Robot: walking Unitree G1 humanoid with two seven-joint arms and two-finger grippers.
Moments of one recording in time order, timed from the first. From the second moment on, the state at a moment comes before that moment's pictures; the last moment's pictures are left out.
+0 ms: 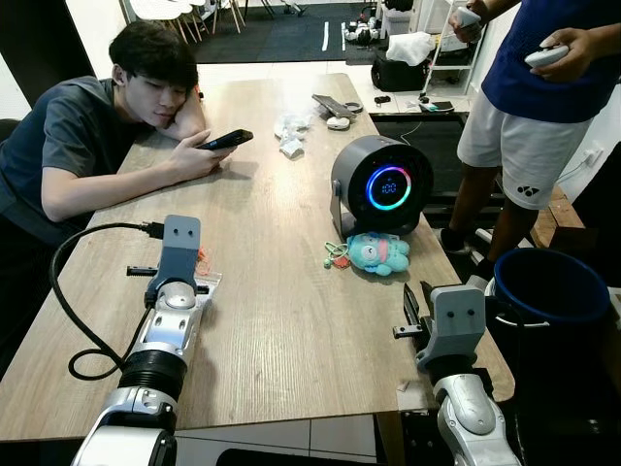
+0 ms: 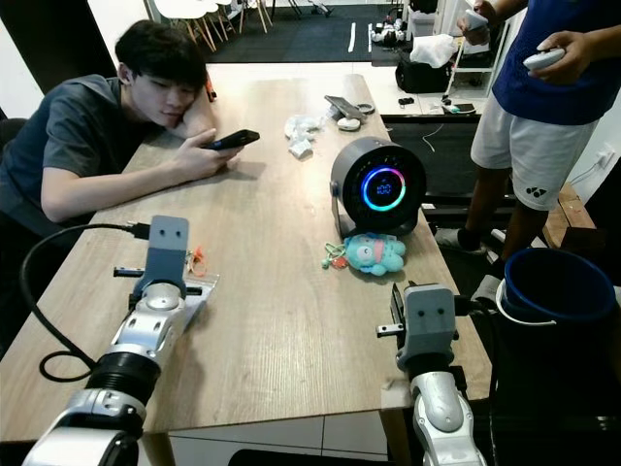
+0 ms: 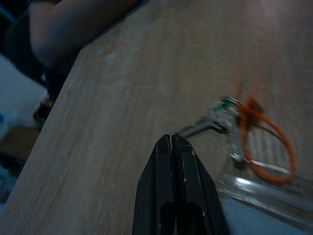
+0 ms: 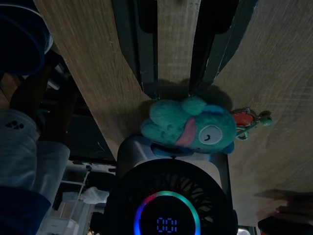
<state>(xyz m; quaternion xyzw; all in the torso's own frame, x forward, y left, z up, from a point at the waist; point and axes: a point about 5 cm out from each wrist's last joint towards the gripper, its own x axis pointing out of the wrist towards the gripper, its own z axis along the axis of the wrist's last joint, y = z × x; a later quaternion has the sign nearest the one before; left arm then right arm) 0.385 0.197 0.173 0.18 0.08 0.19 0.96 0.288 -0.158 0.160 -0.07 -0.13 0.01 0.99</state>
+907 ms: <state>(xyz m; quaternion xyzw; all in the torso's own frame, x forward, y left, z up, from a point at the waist) 0.360 0.242 0.178 0.21 0.19 -0.10 0.95 0.290 -0.158 0.162 -0.07 -0.14 0.01 0.99</state>
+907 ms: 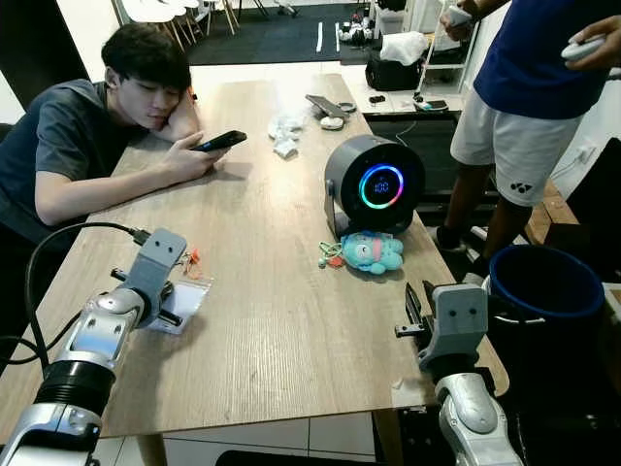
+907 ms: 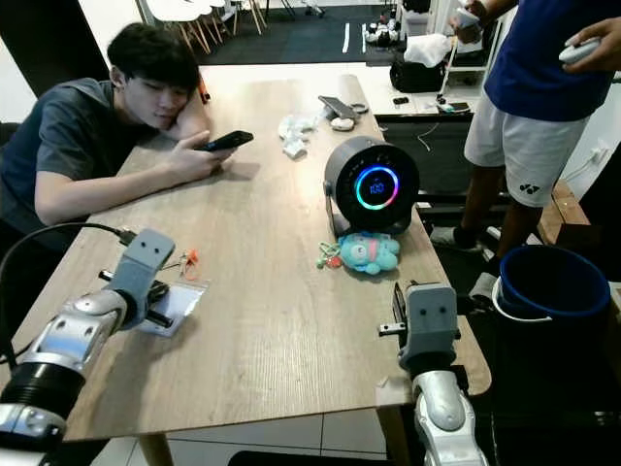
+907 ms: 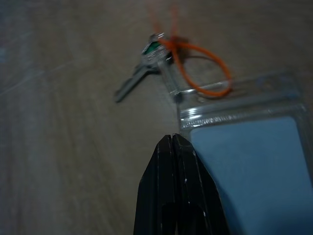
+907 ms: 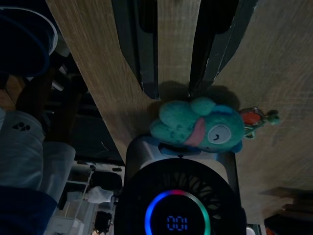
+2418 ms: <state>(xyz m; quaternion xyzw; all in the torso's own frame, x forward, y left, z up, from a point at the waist) 0.290 0.143 0.164 0.03 0.12 -0.34 0.93 0.293 -0.159 0.165 -0.07 -0.14 0.01 0.99</state>
